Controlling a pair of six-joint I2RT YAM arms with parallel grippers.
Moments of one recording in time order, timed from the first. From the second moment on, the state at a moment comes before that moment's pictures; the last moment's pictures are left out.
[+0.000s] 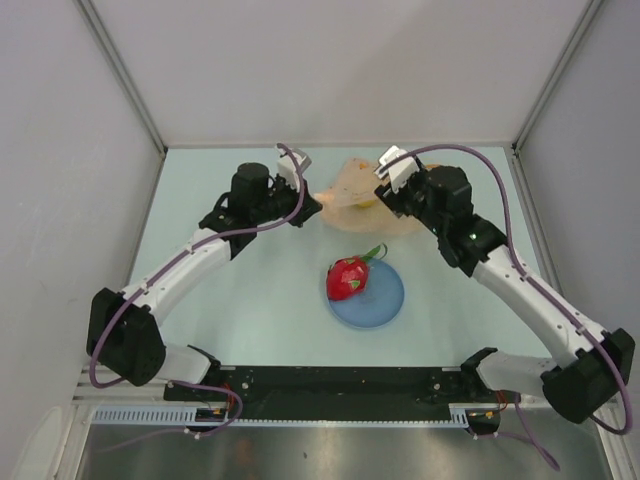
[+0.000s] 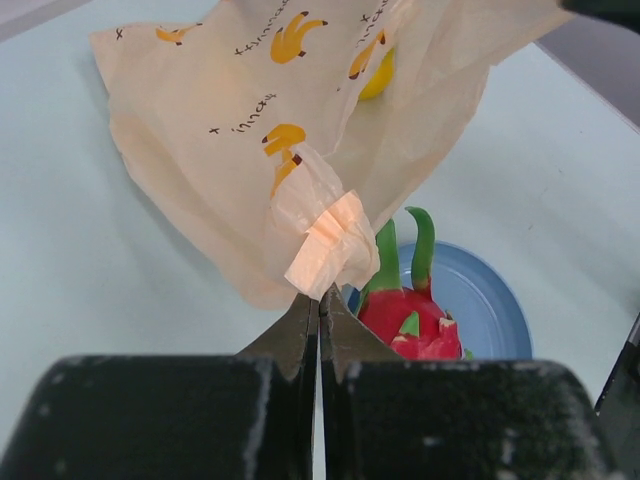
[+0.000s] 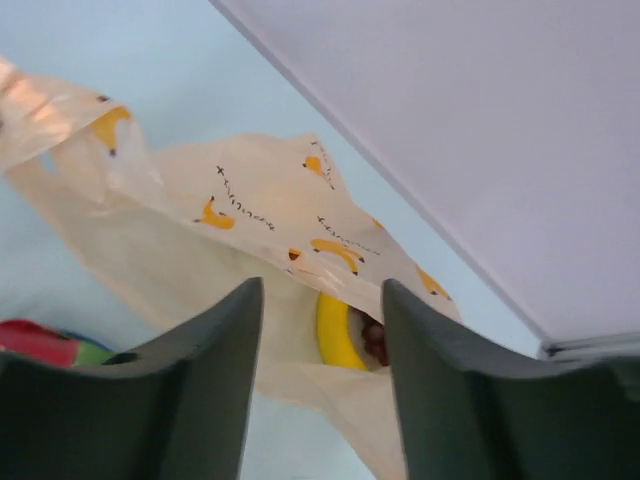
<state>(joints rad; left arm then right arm) -0.48 1.38 1.10 -0.08 0.40 -0.09 0.58 1.18 1.14 -0.18 0.06 -0.52</state>
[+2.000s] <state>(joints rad) -0.48 1.50 1.40 -0.25 0.61 0.08 0.37 1.66 1.20 -0.15 -0.19 0.15</state>
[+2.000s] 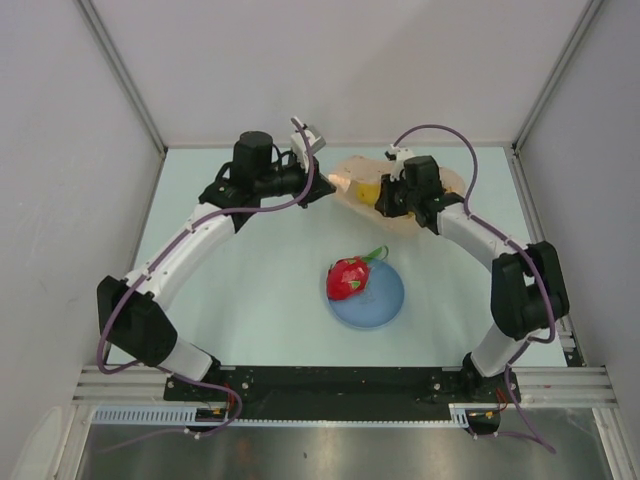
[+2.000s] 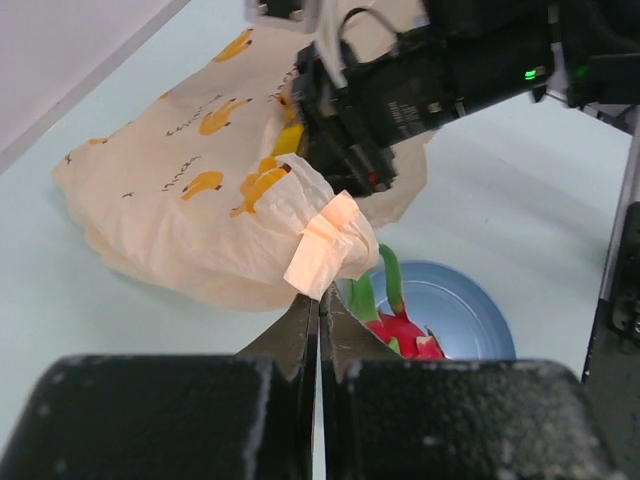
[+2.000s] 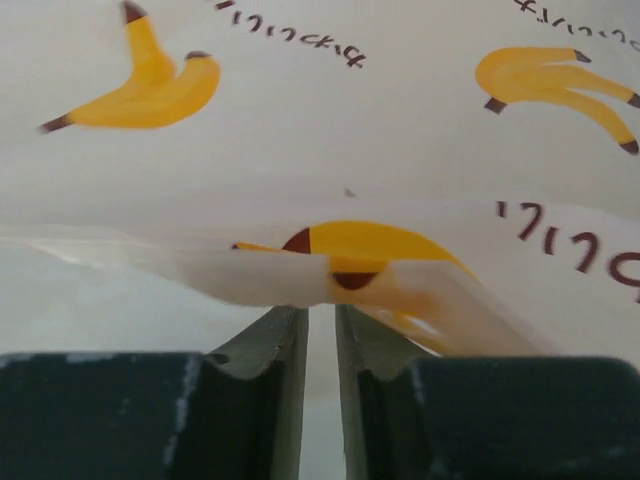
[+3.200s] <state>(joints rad) -0.49 1.50 1.35 -0.30 0.66 0.14 0.38 2.18 1.62 -0.11 0.07 0.22</state>
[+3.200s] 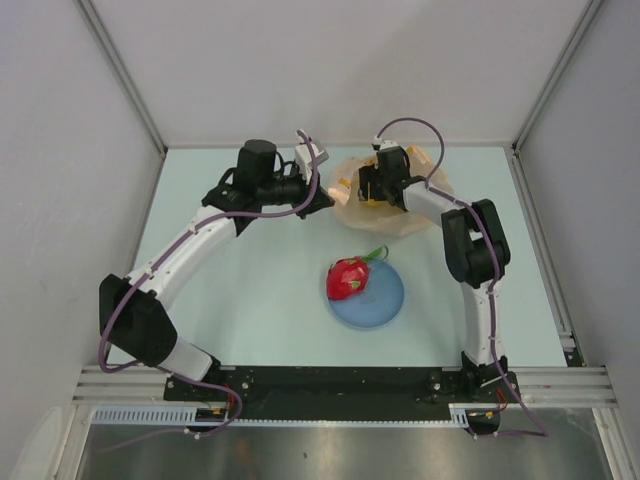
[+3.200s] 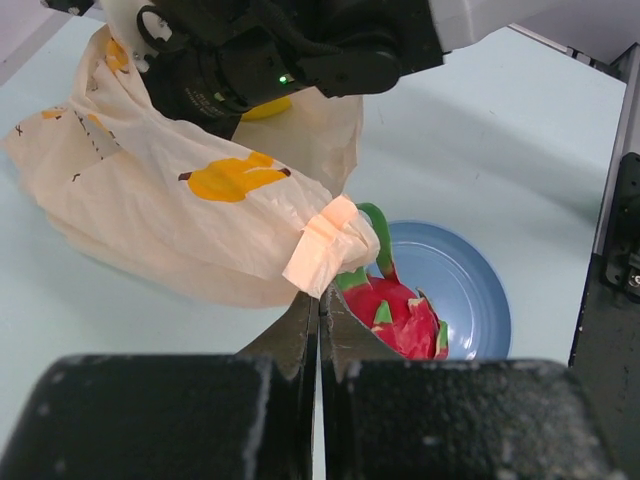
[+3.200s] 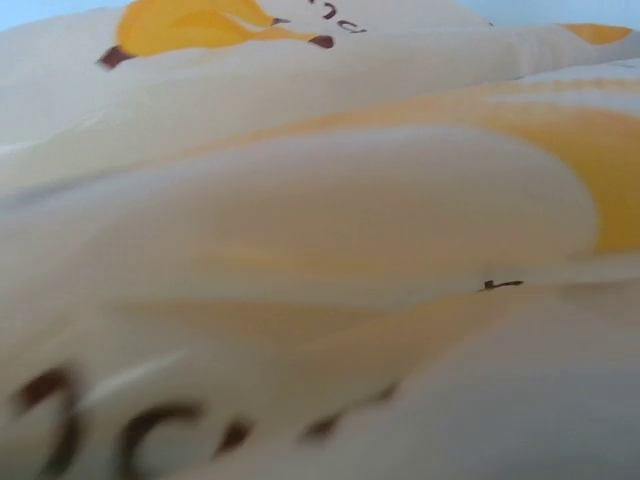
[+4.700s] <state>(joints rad) -0.49 1.59 1.36 -0.20 0.59 -0.03 0.60 0.96 0.42 -0.06 -0.28 -0.66</state>
